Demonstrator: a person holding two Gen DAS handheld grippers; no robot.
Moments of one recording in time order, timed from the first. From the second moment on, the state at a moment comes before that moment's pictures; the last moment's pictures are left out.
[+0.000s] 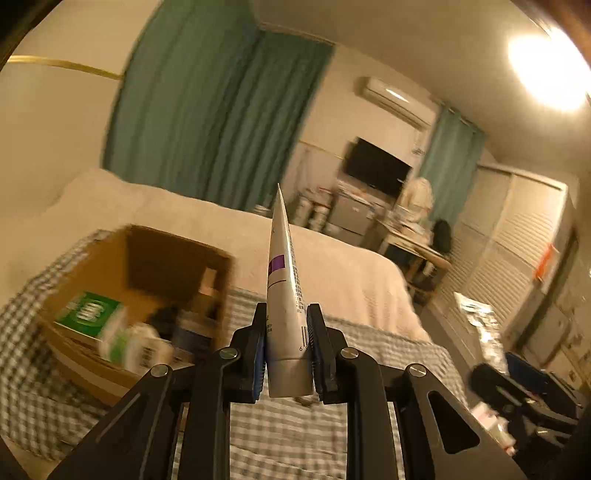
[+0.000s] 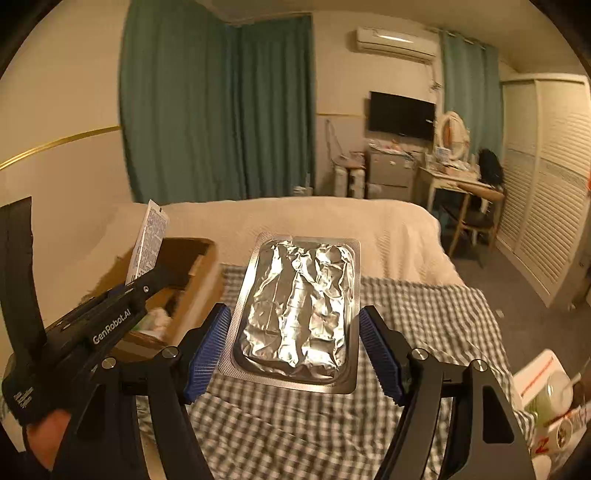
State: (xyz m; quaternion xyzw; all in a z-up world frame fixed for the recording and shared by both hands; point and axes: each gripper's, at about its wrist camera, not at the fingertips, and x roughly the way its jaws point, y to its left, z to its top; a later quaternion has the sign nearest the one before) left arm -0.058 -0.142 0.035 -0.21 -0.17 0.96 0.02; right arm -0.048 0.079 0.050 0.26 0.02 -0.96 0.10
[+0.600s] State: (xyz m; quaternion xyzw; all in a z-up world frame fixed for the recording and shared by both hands) left arm -0.108 -0.295 -0.057 -0.27 -0.20 0.94 -0.08; right arm -0.143 -0.099 -0.005 0.32 0.04 -0.91 0.26
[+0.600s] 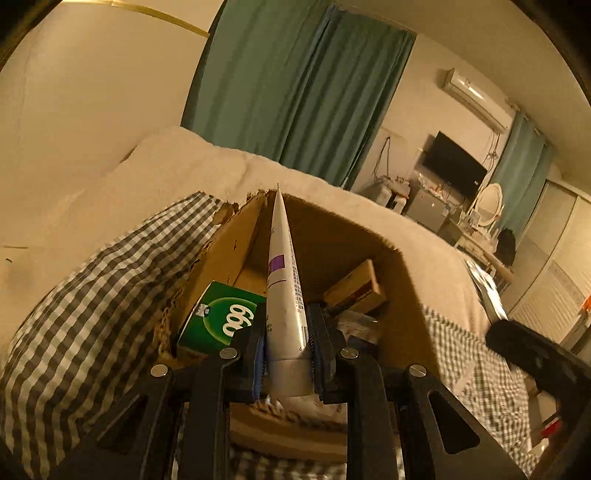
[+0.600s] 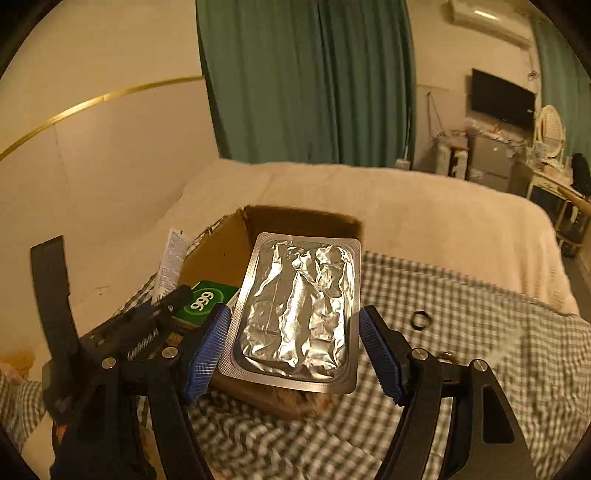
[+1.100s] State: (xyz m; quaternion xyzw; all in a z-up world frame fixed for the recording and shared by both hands) left arm -0.091 -0.239 -0.036 -0.25 -0.16 0.95 -0.10; right arm -0.148 -0.030 0.008 0.29 -0.04 -0.93 0.22
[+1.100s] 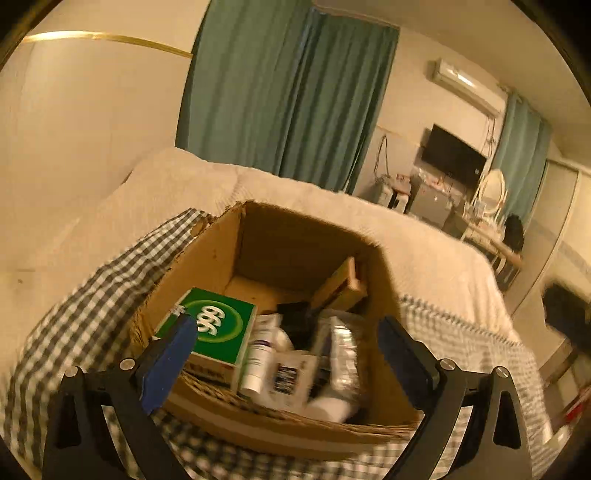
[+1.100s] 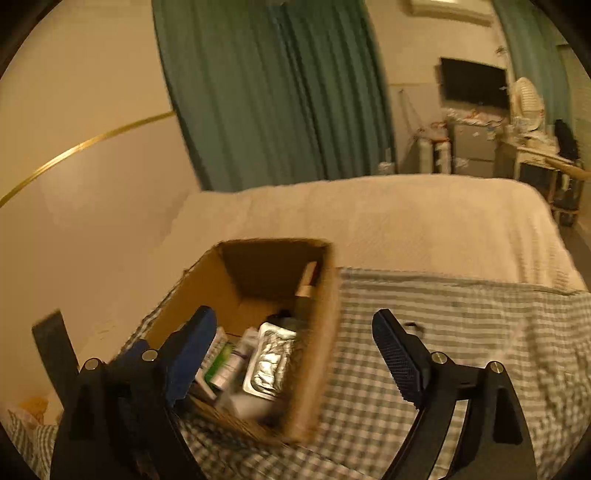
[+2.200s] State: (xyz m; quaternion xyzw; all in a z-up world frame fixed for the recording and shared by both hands) left arm -0.209 -0.014 -0.177 -0.40 -0.04 0.91 0.00; right arm -0.179 0.192 -0.135 0.38 -0.13 -0.92 0.03
